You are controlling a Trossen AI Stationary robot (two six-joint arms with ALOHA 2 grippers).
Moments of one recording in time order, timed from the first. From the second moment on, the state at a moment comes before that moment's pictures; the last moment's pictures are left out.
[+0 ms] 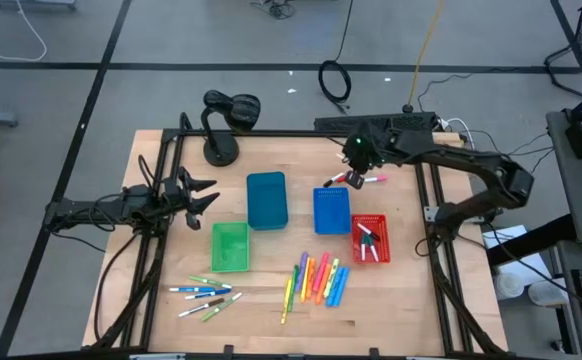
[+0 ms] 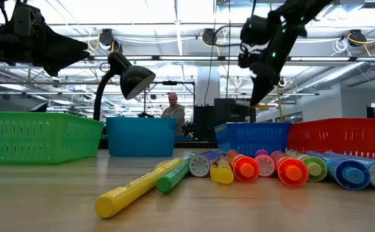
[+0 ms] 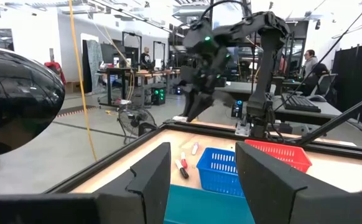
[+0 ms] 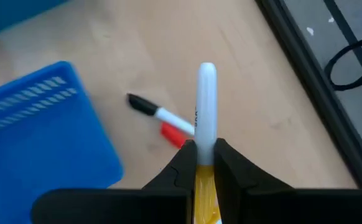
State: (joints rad) left arm 0.01 0.05 0.02 0.18 -0.29 -0.01; right arm -0.52 1.40 1.04 -0.66 0.06 -0.09
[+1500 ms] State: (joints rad) left arm 0.01 0.05 0.02 0.18 -0.29 -0.01; right arm 0.38 1.30 0.83 -0.95 0.29 1.15
